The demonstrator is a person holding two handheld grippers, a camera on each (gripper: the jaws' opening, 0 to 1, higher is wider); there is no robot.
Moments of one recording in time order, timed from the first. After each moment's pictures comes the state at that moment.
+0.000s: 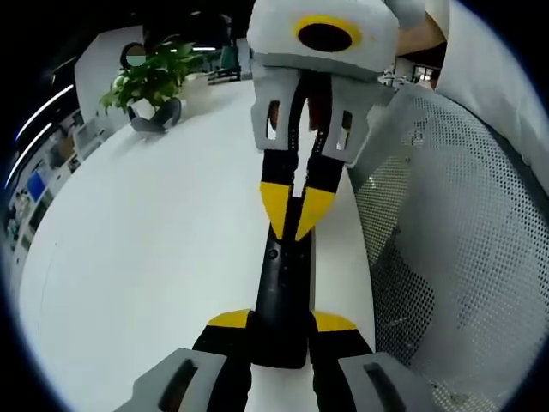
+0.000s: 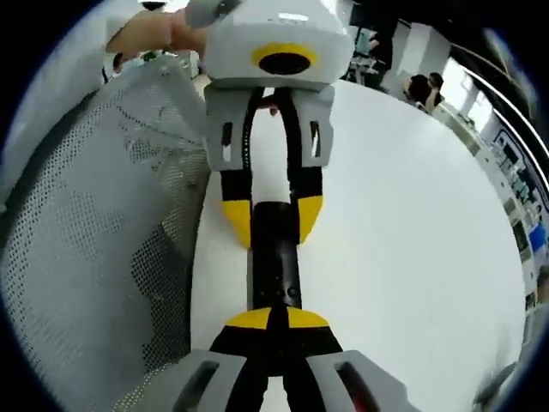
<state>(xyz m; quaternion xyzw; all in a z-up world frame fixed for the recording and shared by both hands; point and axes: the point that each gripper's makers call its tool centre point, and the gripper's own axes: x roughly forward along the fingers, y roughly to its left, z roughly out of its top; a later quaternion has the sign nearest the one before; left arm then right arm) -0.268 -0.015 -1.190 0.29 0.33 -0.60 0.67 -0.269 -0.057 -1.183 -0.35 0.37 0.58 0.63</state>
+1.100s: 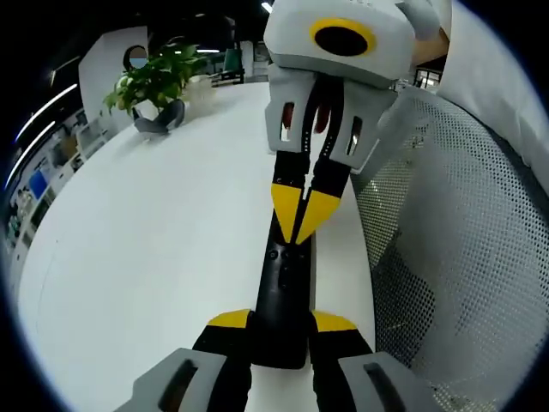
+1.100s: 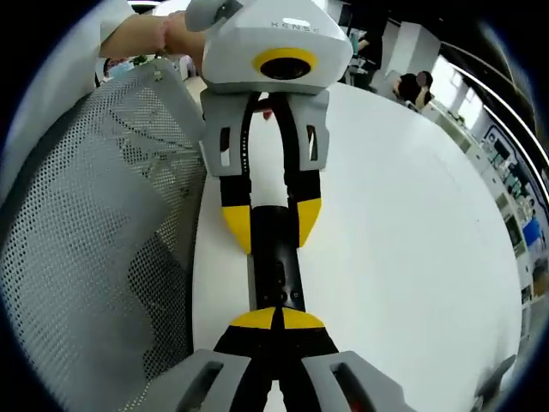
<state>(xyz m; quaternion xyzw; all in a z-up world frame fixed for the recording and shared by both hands) -0.269 -0.015 -1.190 0.28 0.33 -0.60 0.68 -0.271 -0.054 -1.182 -0.36 0.36 0.58 0.63</state>
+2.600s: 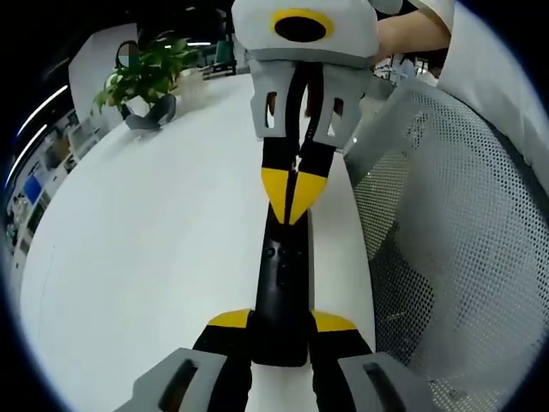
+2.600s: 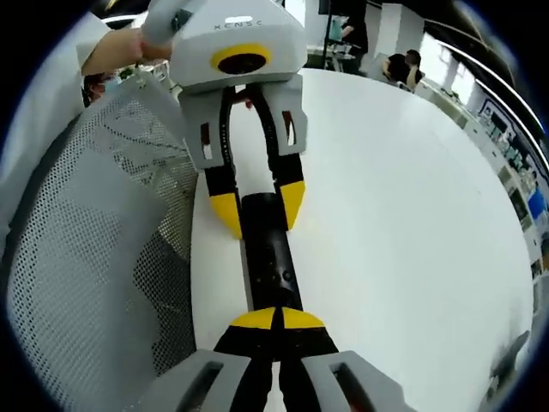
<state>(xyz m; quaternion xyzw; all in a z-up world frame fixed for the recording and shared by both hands) -0.268 -0.015 -1.191 0.30 0.34 -0.60 0.66 -0.269 -0.075 -1.181 -0.35 0.38 0.58 0.63</state>
